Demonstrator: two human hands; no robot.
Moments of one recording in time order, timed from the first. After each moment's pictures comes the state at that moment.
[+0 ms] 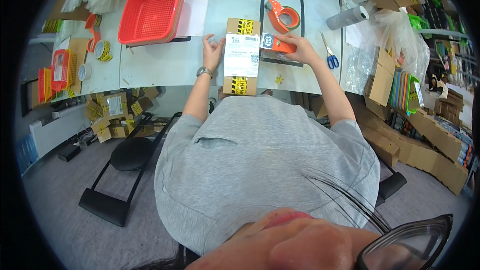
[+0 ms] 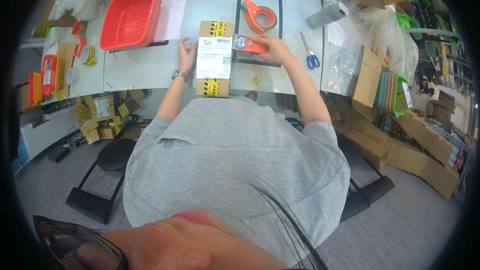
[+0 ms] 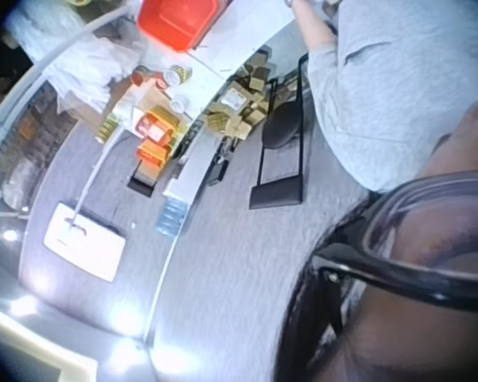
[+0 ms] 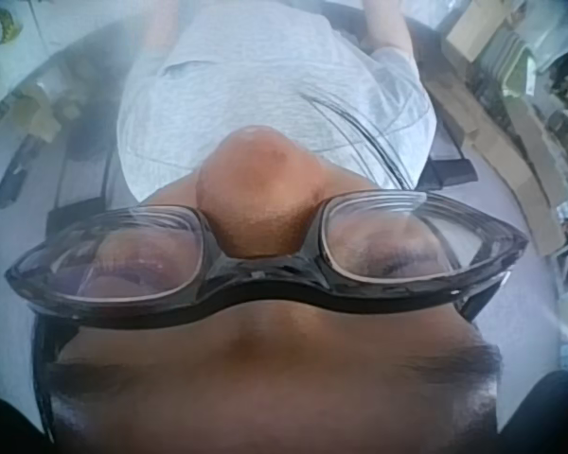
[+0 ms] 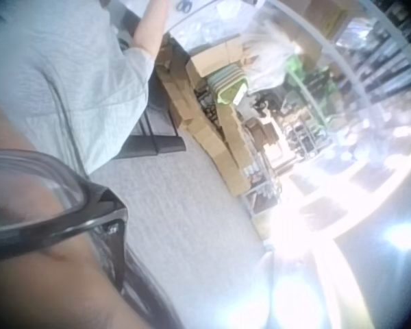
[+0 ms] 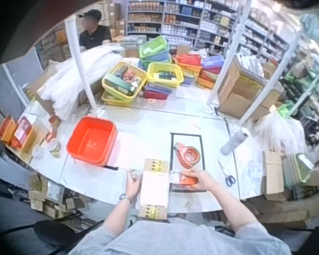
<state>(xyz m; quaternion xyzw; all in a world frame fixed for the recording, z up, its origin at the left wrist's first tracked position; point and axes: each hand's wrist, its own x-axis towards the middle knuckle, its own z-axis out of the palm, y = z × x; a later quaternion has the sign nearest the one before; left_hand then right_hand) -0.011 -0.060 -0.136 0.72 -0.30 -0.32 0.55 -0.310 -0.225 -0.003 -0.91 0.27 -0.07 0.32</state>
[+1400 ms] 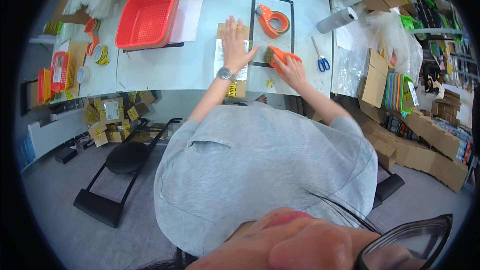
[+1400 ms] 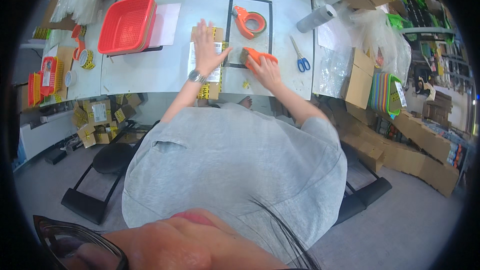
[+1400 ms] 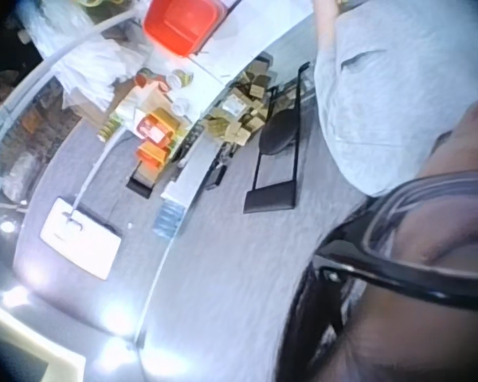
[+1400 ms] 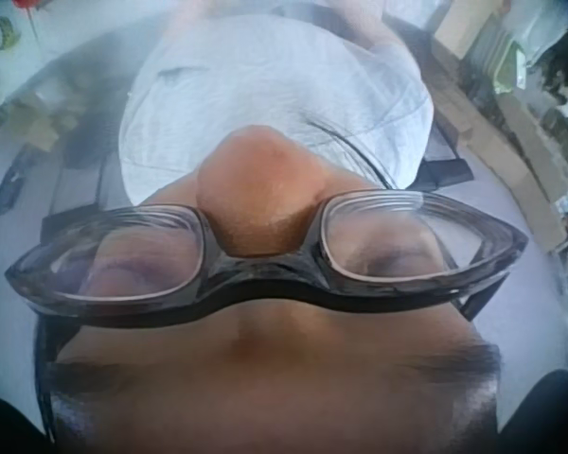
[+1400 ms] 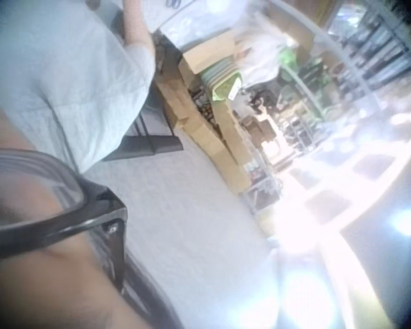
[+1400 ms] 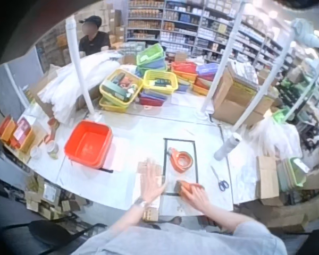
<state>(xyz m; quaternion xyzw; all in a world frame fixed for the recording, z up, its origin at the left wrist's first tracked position) -0.102 -0.116 -0.033 0.70 -0.59 -0.01 0.41 -0.356 -0.181 -0.063 -0.96 0.27 -0.09 -0.08</state>
